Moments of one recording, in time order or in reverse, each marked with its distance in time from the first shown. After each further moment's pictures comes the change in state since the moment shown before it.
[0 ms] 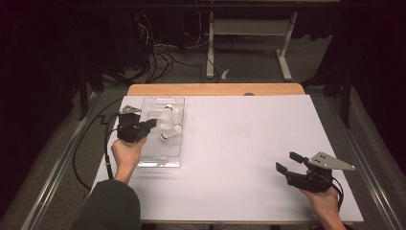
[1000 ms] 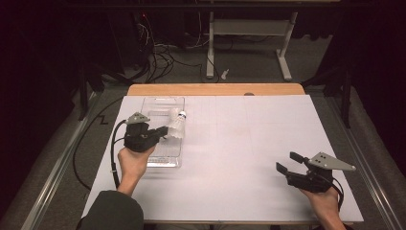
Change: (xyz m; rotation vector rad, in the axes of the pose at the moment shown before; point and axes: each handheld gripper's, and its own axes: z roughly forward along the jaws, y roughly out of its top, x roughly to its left) left arm -0.035 -0.011 -0.013 -0.019 -0.125 0.072; right arm 0.000 0.000 -0.001 -0.003 -0.002 -0.001
